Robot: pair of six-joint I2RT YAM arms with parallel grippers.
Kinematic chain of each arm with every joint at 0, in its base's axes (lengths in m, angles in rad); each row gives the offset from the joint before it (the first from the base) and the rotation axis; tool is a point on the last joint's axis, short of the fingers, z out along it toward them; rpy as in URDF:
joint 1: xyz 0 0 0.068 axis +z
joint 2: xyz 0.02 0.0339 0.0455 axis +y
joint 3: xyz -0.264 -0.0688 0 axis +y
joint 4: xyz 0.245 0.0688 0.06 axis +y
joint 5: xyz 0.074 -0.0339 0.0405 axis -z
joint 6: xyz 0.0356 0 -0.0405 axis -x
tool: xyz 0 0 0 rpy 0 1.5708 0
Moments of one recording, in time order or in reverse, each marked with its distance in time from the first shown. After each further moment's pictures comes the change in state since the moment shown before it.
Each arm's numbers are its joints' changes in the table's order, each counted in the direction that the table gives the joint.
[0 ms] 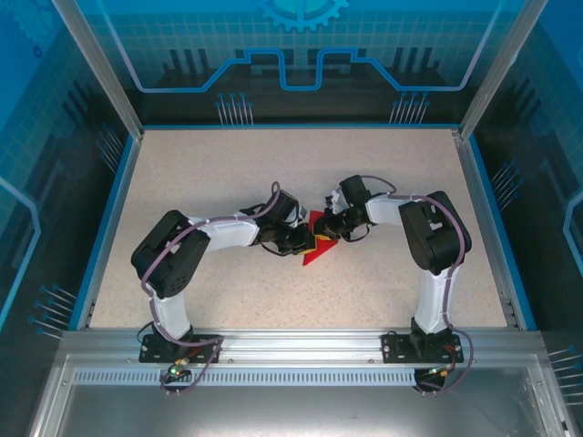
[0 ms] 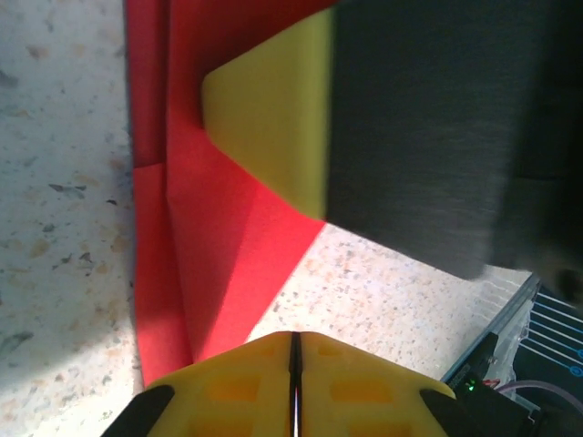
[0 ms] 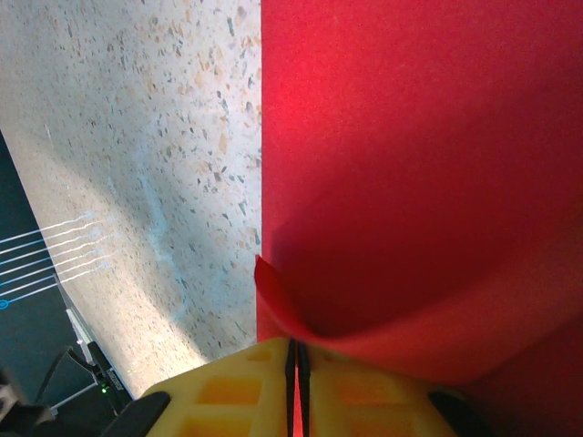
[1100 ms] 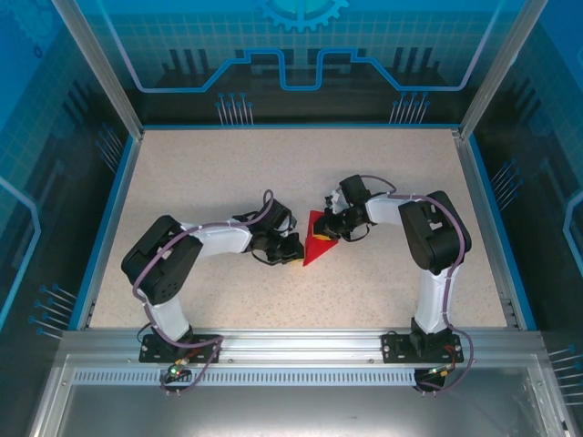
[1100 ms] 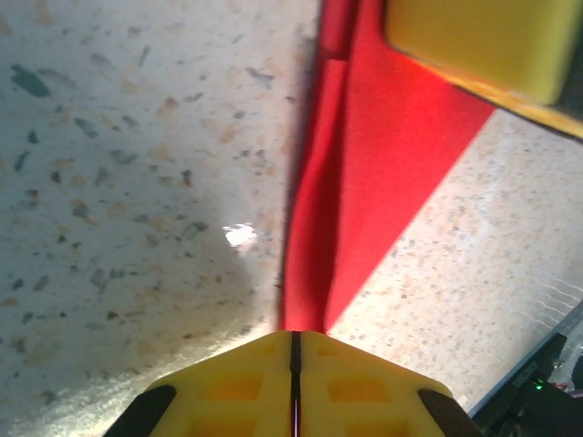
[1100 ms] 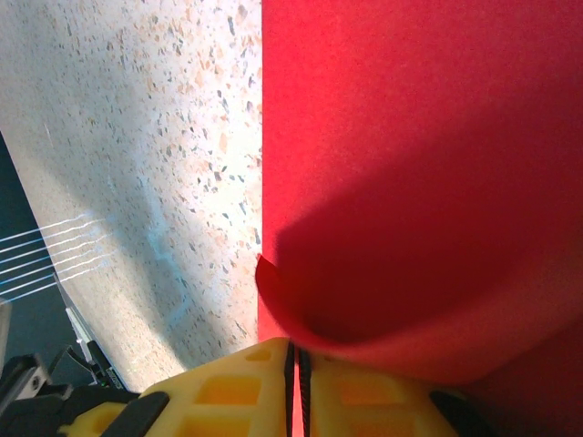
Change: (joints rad) left arm 0.005 -0.086 0.105 0.064 -0.070 -0.046; right arm 0.000 0.002 -0.003 0.006 0.000 0.004
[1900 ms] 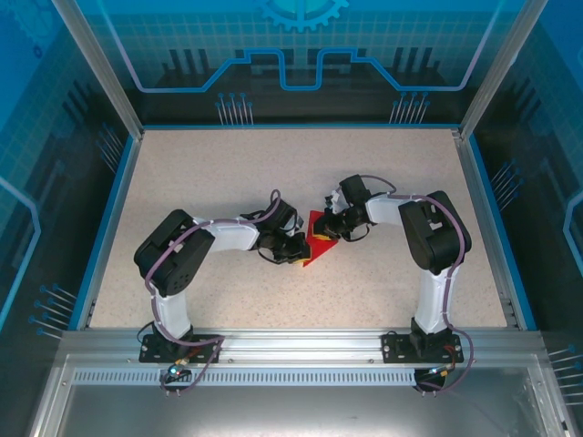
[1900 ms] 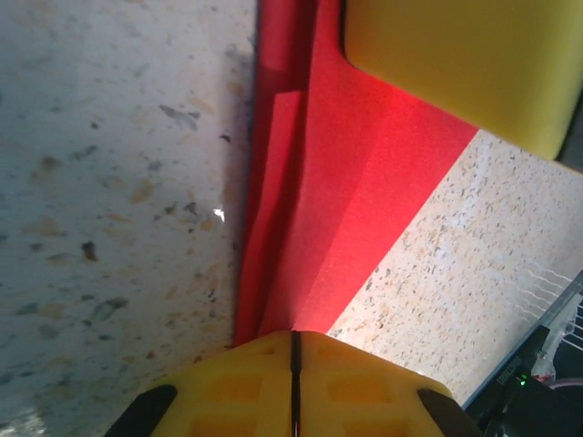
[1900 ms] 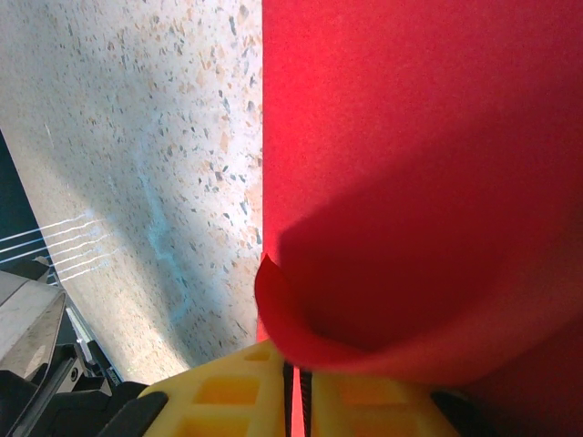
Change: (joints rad) left arm -0.006 0.098 -0.048 -0.045 0.048 -0.001; right arm 0.000 0.000 0.000 0.000 0.000 0.001
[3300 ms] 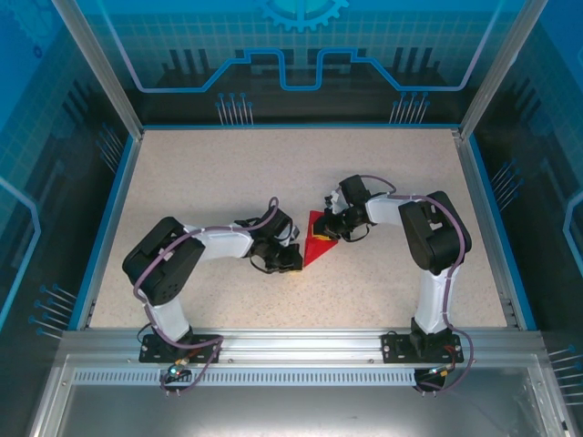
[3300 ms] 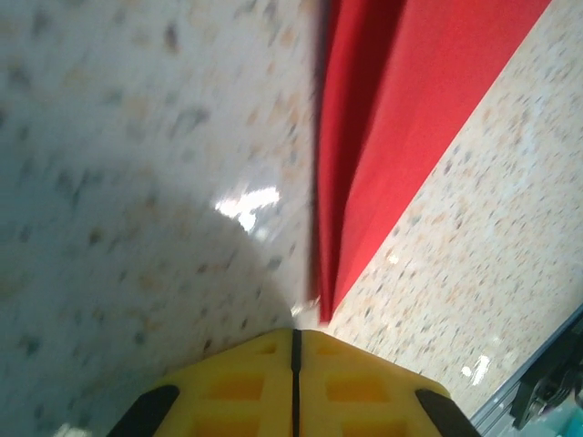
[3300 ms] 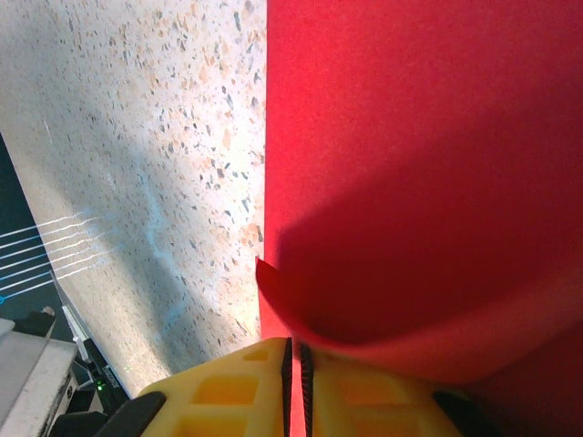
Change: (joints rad) left arm -0.028 -0.103 0.088 0.131 -0.026 -0.116; right arm 0.002 -0.002 0.002 0.002 0.004 0.010
